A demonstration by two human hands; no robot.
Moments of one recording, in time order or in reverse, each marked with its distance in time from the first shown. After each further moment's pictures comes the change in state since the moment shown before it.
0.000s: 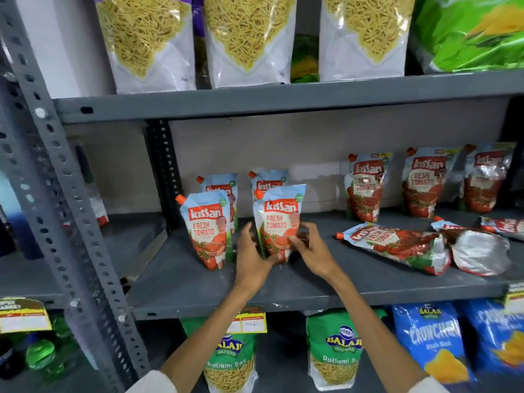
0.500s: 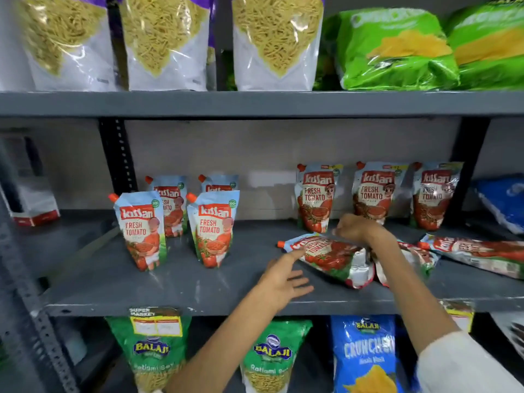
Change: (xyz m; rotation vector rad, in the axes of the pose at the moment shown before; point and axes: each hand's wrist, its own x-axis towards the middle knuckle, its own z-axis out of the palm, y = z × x) left_hand -0.050 0.134 0.175 -0.799 -0.298 -0.911; right_hand 0.023 -0.036 -0.258 -0.963 -0.209 0.345
